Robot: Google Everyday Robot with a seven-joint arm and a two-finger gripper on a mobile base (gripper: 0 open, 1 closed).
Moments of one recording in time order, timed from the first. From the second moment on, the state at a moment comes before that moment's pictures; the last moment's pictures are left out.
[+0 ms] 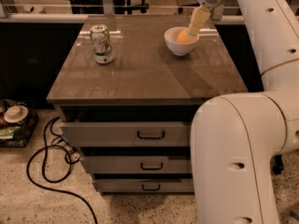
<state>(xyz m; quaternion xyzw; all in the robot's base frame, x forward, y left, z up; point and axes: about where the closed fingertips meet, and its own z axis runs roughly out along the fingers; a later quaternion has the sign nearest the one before) 0.823 -0.179 0.955 -0.59 0.73 -0.13 0.32</state>
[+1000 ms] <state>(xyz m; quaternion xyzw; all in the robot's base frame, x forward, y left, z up) 0.817 -0.186 0.936 -0.60 0.74 -0.13 0.28</state>
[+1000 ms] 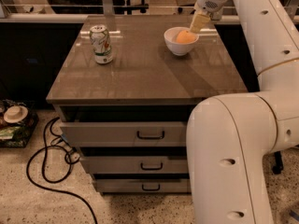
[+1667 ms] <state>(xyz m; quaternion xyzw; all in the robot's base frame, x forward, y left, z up) 0.800 -0.194 0.934 -0.61 0.74 -0.11 0.27</state>
